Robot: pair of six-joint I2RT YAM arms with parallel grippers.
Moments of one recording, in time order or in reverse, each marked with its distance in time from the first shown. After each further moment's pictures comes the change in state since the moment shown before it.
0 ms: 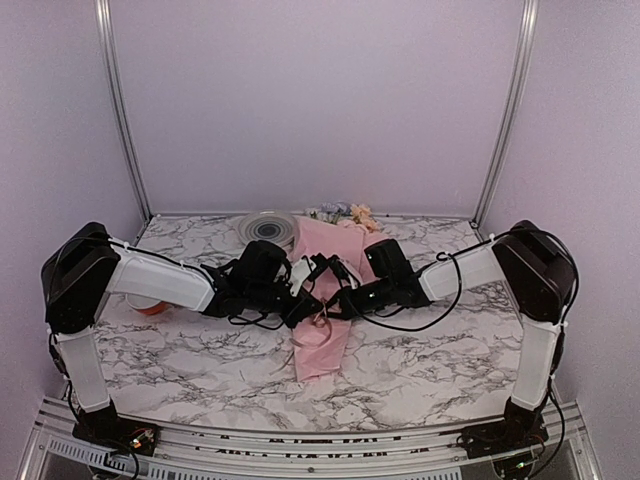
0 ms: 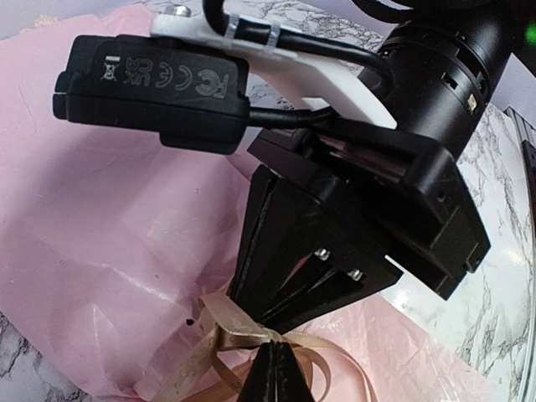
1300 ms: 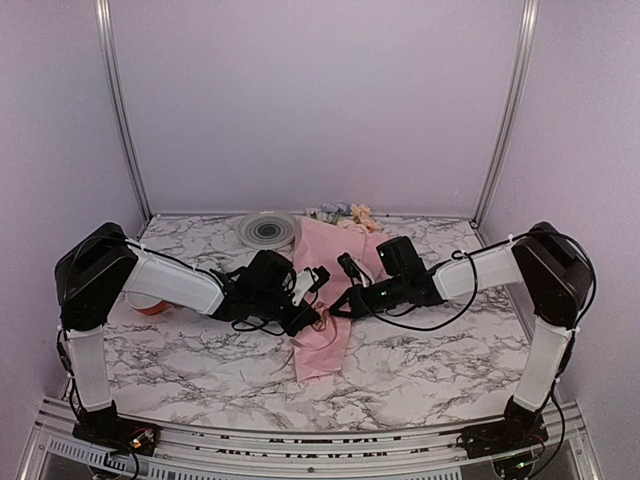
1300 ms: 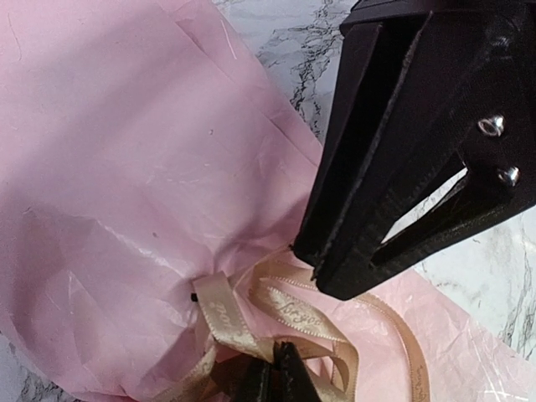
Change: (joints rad) left arm 0.000 0.077 0.021 -0.045 -0.035 0.018; right arm -0.035 -0.097 -0.066 -0.041 -0.008 0.005
